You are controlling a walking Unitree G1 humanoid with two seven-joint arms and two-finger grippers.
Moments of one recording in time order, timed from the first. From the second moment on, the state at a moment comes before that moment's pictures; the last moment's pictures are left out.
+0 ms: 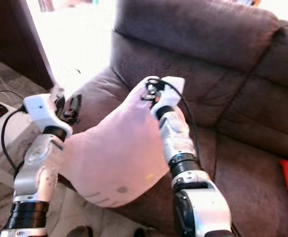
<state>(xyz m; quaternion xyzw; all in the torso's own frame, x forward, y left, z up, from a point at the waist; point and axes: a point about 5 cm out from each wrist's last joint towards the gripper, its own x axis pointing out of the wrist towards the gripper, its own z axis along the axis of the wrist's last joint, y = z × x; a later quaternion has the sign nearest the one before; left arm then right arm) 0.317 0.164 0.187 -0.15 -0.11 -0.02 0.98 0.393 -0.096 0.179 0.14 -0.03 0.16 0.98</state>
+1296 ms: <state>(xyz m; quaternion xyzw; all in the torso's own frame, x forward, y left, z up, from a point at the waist) 0.275 0.185 0.164 -0.15 -0.04 -0.03 0.99 0.409 -0.079 0.188 0.08 0.04 0.13 0.99</state>
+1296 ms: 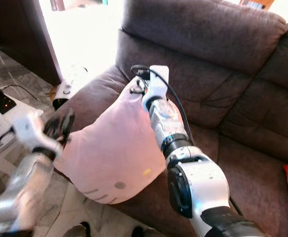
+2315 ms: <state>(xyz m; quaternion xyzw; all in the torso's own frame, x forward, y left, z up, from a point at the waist) 0.238 0.243 0.134 -0.11 0.11 -0.05 0.99 0.399 -0.090 0.155 0.09 0.07 0.11 0.99</state>
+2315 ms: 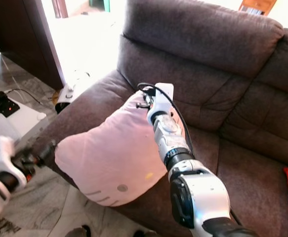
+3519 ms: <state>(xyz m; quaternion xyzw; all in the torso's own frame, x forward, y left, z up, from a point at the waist) 0.293 0.225 0.081 -0.21 0.15 -0.01 0.97 0.400 -0.097 0.155 0.09 0.06 0.11 0.99</state>
